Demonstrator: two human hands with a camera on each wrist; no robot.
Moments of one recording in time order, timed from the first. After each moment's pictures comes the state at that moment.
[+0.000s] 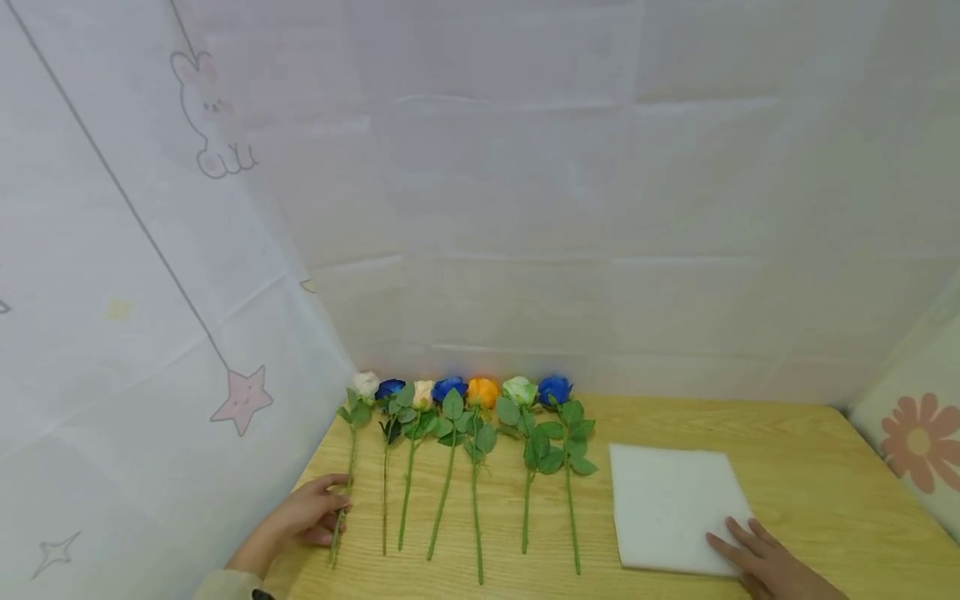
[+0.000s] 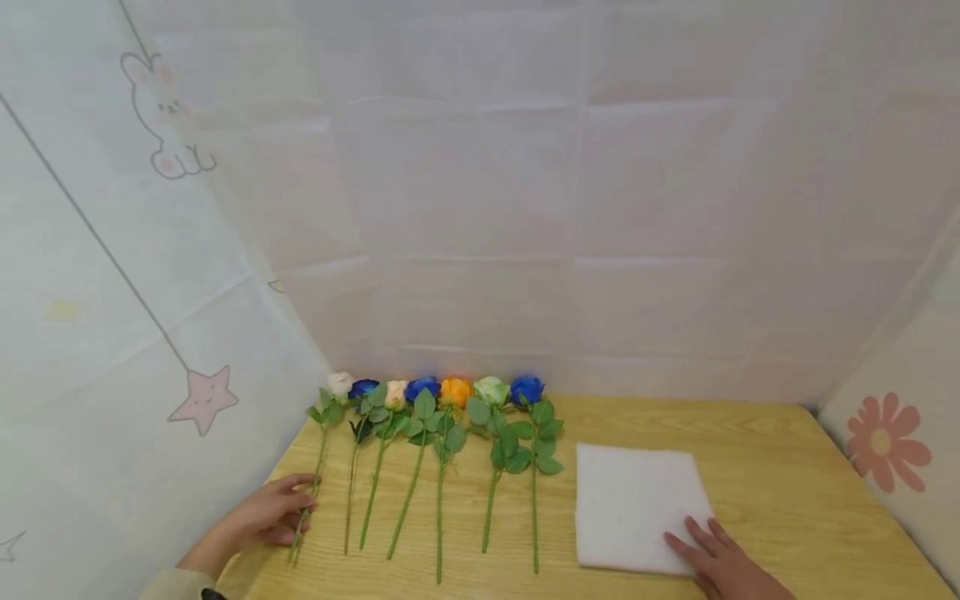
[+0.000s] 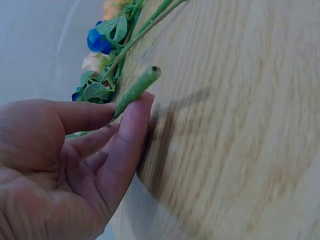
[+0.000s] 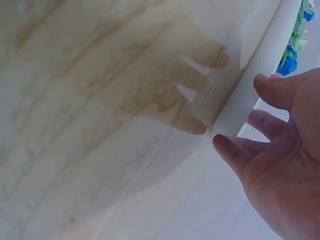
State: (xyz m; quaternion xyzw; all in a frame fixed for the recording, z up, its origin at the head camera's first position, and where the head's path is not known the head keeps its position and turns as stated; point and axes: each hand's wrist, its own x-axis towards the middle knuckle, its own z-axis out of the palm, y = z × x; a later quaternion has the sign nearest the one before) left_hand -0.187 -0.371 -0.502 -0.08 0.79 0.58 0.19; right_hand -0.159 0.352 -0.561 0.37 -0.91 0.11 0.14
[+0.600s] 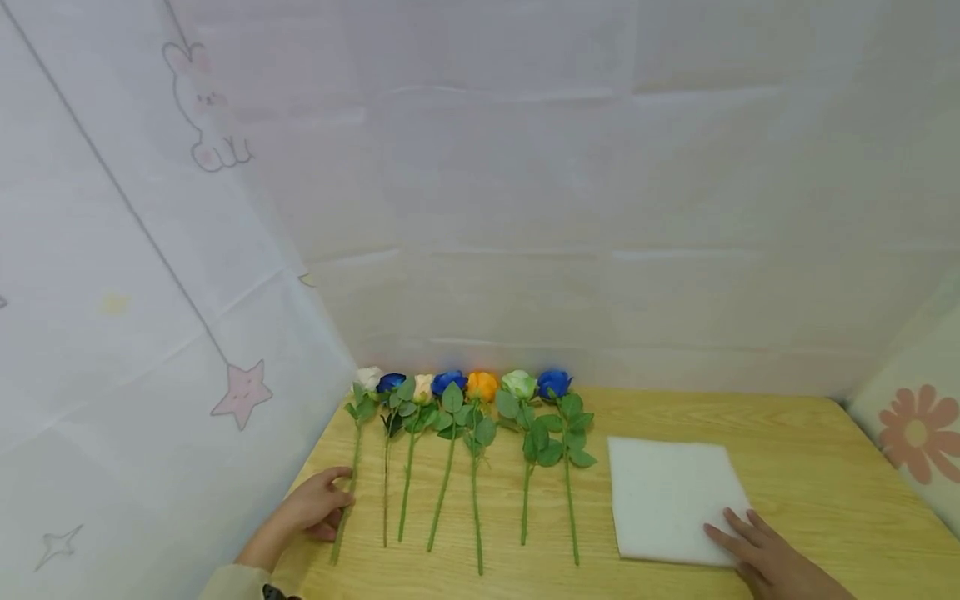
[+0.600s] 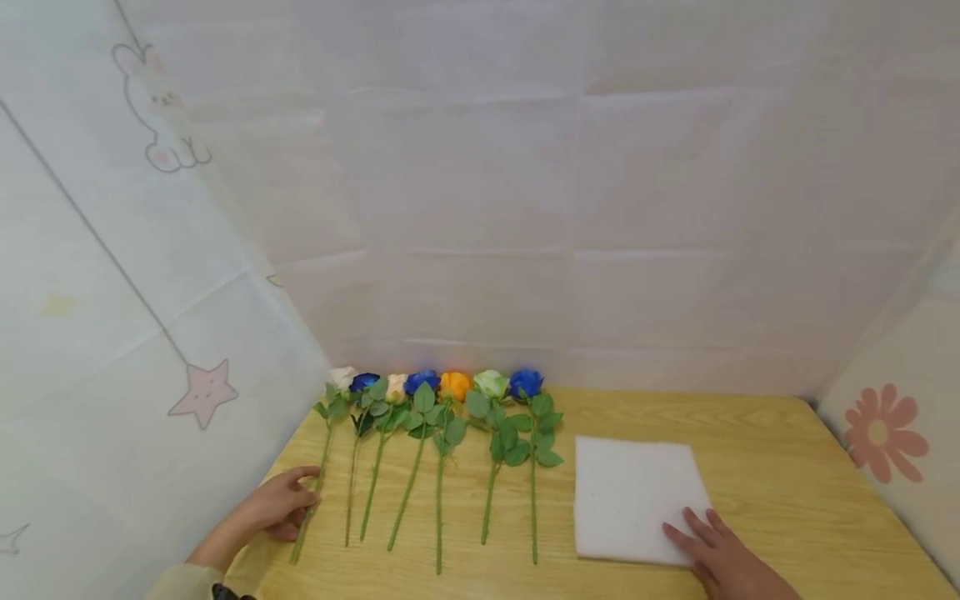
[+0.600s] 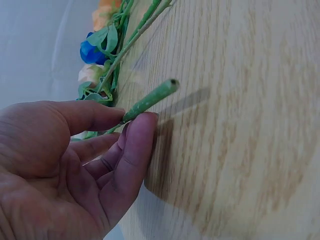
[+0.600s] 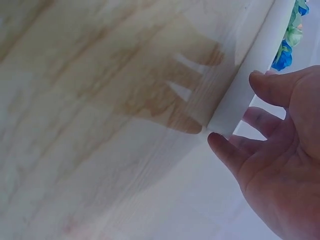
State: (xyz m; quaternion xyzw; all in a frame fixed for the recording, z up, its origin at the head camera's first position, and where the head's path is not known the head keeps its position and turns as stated) left_hand -0.187 -0.357 -0.501 -0.12 0.87 0.47 0.14; right_hand -0.154 0.347 -0.549 0.34 -0.93 0.15 0.06
